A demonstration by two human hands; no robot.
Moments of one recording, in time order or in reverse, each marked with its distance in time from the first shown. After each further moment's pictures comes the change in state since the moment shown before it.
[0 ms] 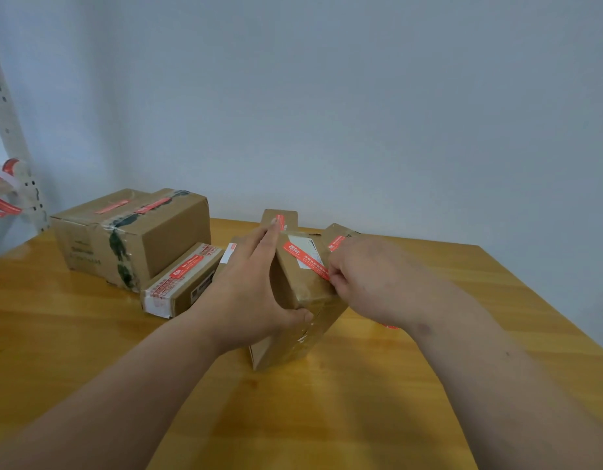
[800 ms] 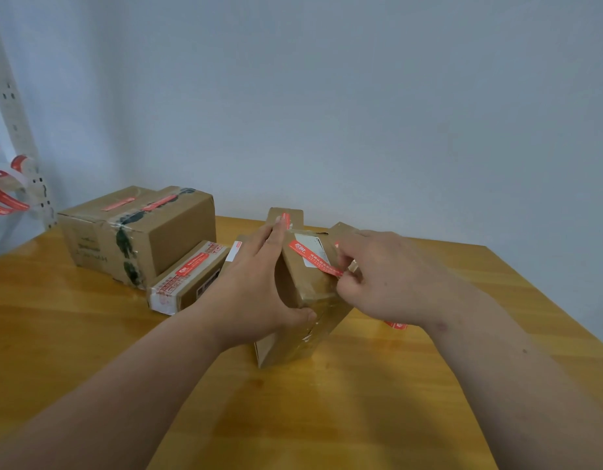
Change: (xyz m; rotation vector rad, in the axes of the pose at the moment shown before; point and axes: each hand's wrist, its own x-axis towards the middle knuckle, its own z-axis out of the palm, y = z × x) left_hand 0.001 -0.002 -0.005 0.021 -0.030 0.012; right_hand -0.005 0.009 -0.002 0.211 0.115 -0.023
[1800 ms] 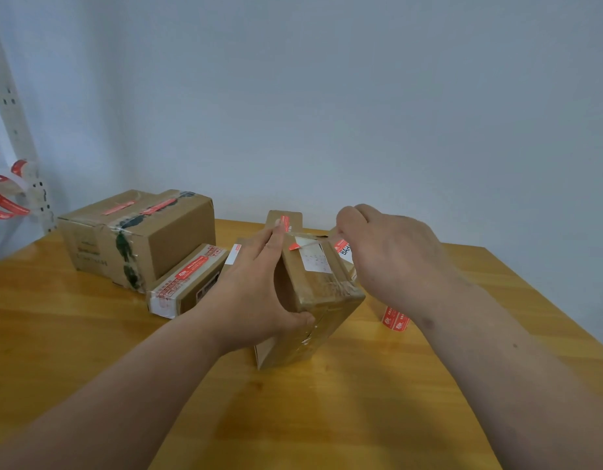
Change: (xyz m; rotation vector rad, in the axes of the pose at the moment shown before) left_hand -0.002 0.003 -0.002 -0.005 -0.023 -0.031; right_hand 0.010 0.001 -0.001 -0.340 0.346 -0.032
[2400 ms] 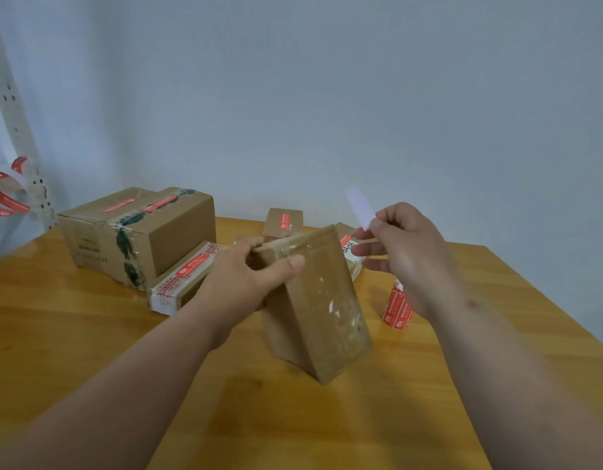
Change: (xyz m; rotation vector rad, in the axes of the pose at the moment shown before) left_hand 0.007 -0.011 0.001 -0.611 0.111 -0.389; right_hand -0.005 0.007 0.008 1.212 -0.024 0.896
